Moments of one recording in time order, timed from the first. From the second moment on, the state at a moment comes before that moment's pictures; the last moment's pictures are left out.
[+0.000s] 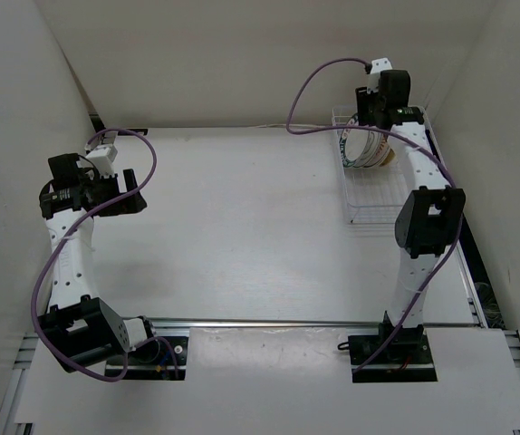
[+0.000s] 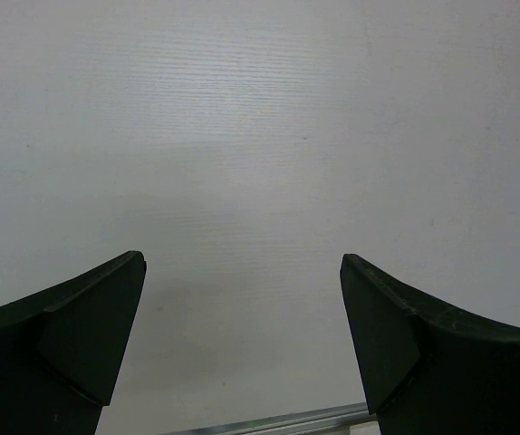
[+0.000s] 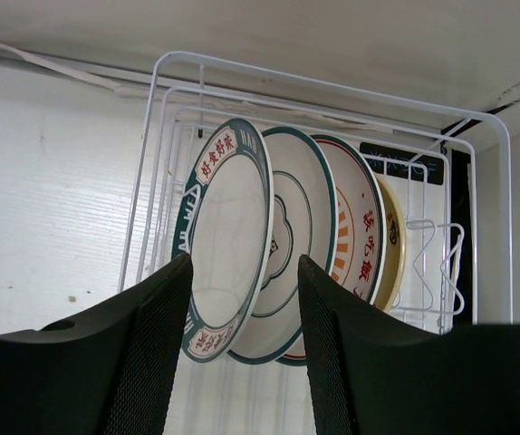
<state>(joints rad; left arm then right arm) 0.33 1.25 1.23 -0.83 0.41 0.17 0.08 2.09 2.07 -0.48 0.04 -0.19</state>
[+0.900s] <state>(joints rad) 0.33 1.27 1.22 -0.83 0.40 0.18 0.07 2.21 2.07 -0.48 0.03 -0.19</state>
